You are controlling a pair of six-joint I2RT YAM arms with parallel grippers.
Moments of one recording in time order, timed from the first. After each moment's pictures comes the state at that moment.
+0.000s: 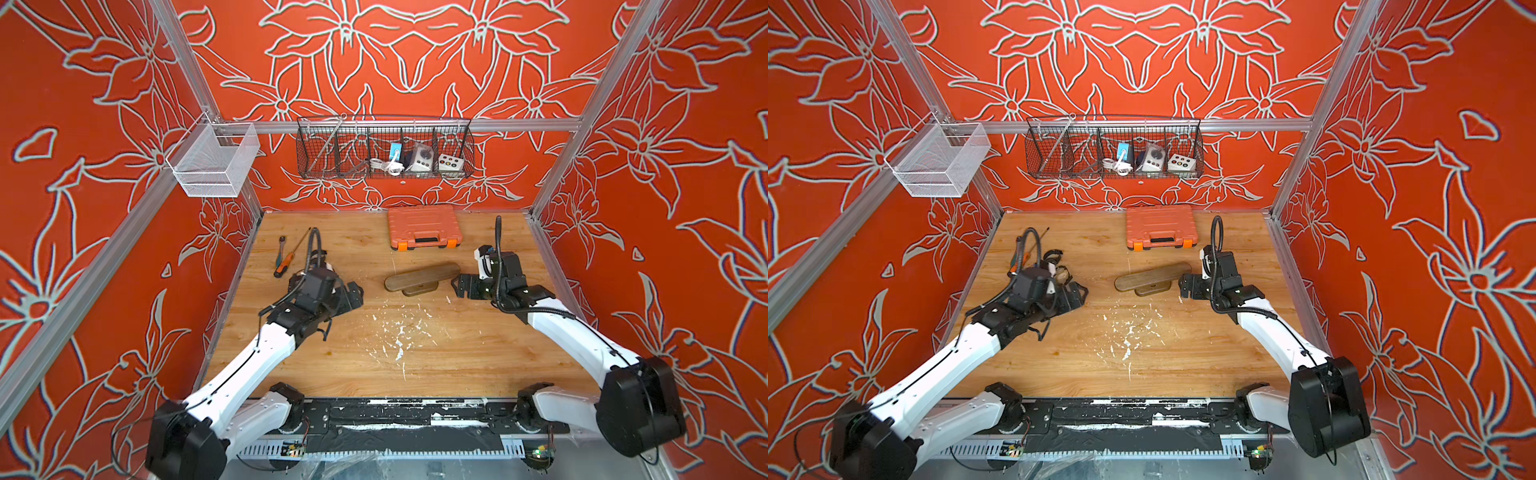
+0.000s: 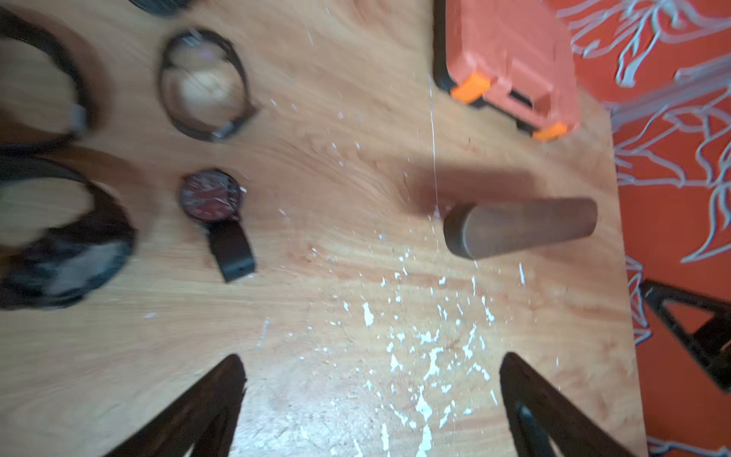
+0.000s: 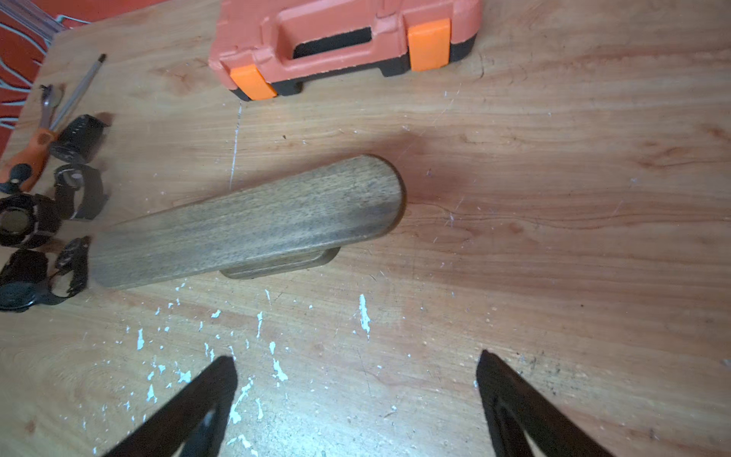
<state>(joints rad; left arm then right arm) -0.42 1.07 0.75 -0.47 0.03 -0.74 0.31 1.27 0.81 -0.35 -0.14 0.30</state>
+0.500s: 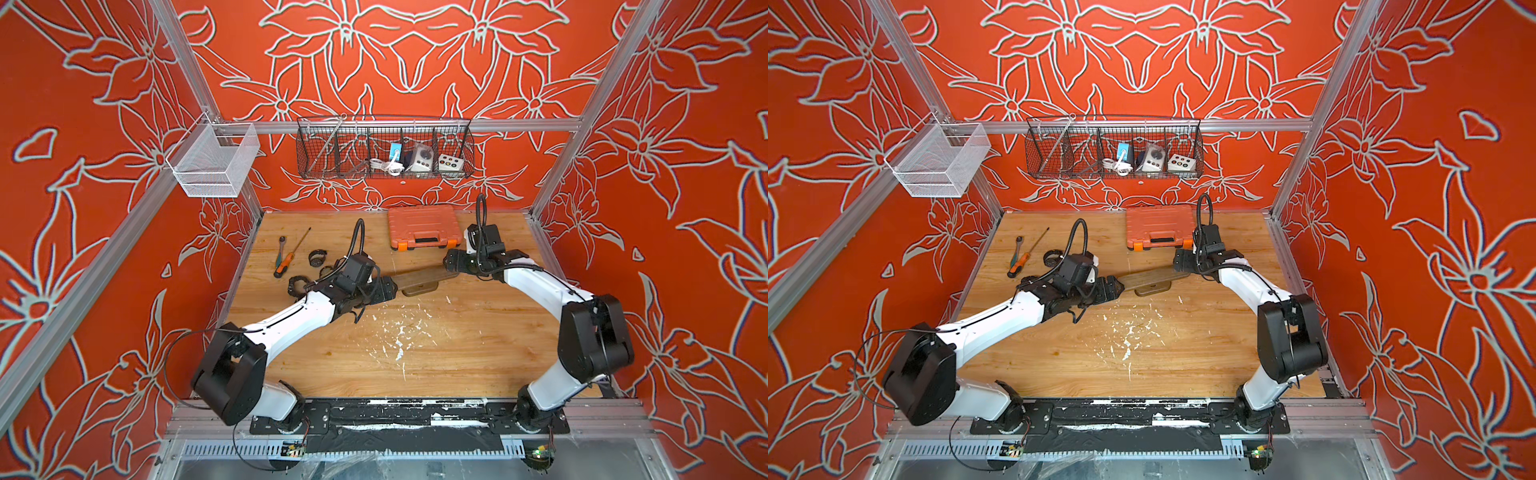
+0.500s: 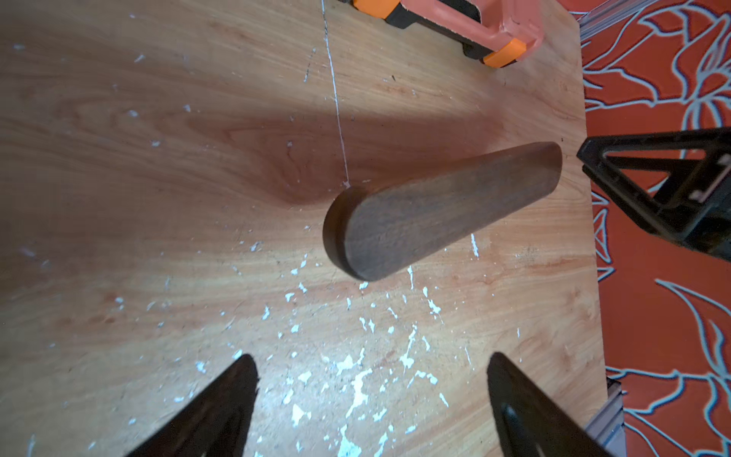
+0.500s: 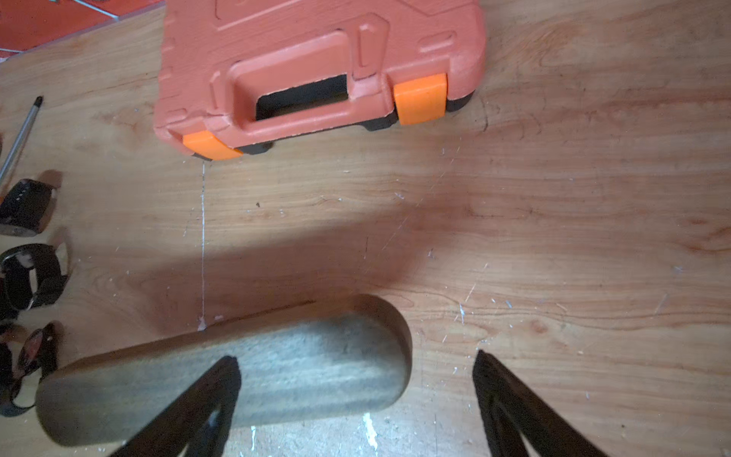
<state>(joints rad) -0.54 1.45 0.93 -0.28 0.13 -0.76 0.30 1.65 1.16 -0.40 -0.12 0.36</state>
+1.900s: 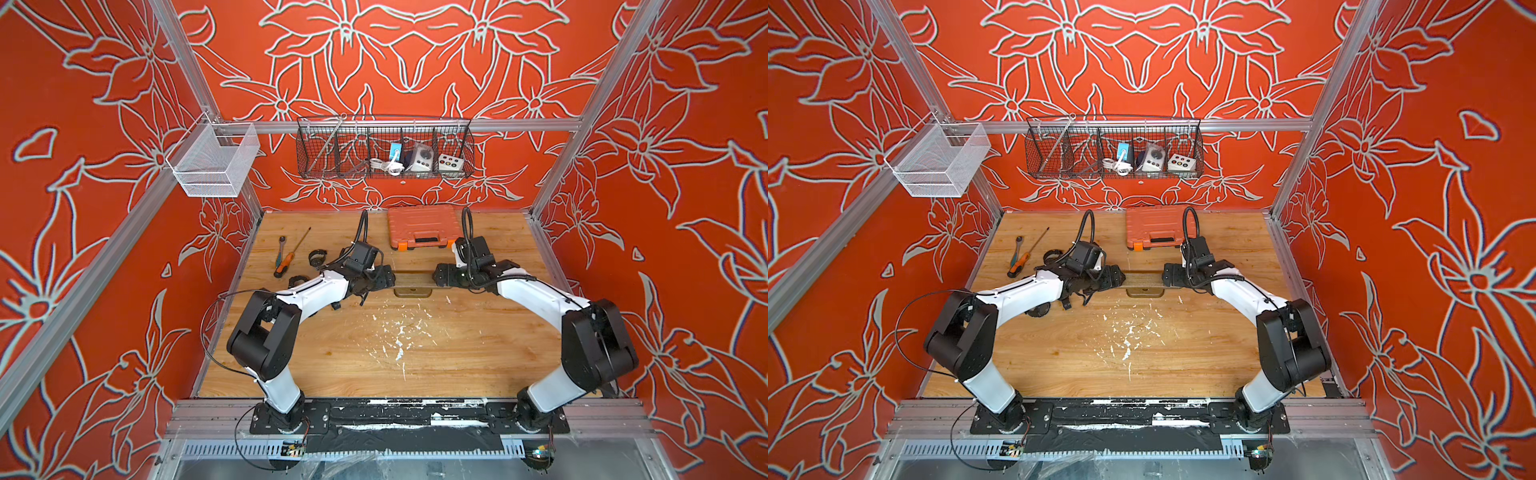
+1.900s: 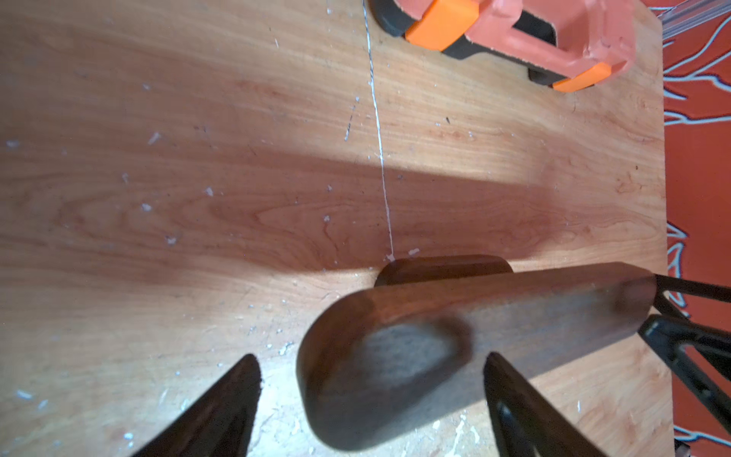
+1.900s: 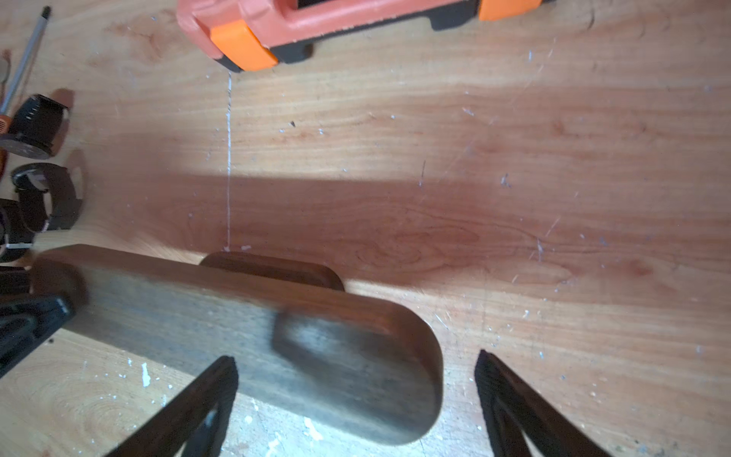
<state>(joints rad) -0.44 1.69 1.08 -0.27 0.13 -0.67 0.40 1.58 1.05 -0.39 -0.14 0.39</state>
